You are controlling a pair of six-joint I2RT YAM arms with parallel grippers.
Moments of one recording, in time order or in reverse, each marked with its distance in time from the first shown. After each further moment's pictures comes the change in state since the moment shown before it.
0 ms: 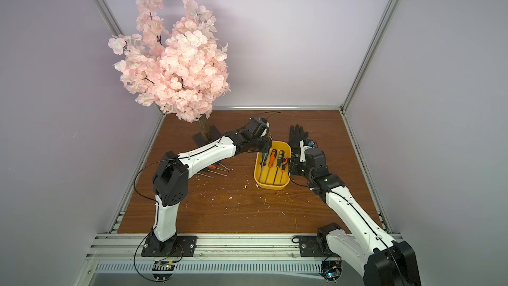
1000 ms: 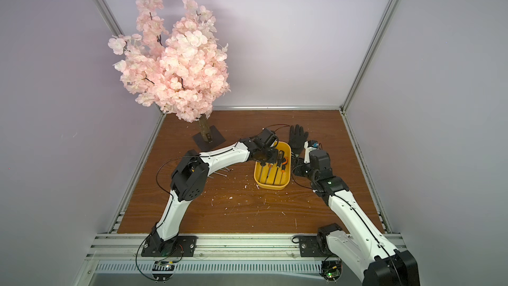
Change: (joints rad) left arm -0.054 0.175 0.058 -0.006 0.023 -0.040; right arm -0.048 -0.045 -0.023 -0.023 -0.003 -0.018
